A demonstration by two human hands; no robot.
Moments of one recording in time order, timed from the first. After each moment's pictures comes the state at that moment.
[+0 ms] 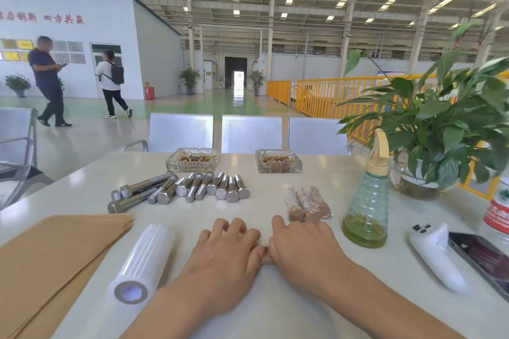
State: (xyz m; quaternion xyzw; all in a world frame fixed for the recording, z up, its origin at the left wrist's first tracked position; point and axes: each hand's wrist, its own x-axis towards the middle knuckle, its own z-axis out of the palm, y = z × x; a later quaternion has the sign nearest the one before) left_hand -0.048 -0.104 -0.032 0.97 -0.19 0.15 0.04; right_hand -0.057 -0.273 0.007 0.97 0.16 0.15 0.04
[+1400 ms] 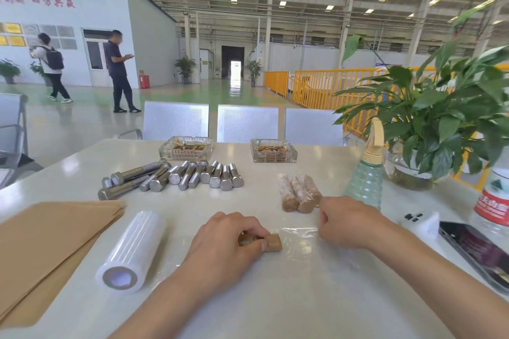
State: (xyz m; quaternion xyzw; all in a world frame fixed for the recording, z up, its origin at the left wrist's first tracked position) left_hand -0.049 -0.118 -0.026 0.92 -0.18 0.12 0.32; right_hand -0.035 -0.351 0.040 1.00 -0.03 -0.03 0.00
